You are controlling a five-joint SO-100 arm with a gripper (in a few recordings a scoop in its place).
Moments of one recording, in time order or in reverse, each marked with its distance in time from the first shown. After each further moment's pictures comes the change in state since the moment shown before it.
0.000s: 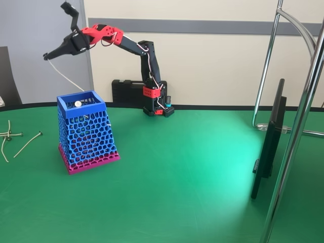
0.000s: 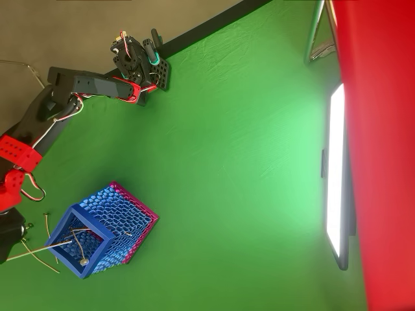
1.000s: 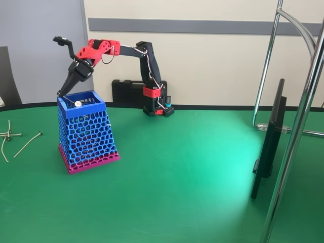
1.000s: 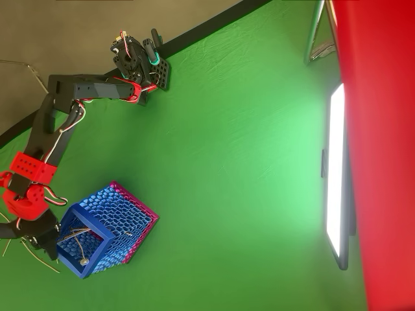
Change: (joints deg) arm -3.2 -1.6 11.4 8.1 6.9
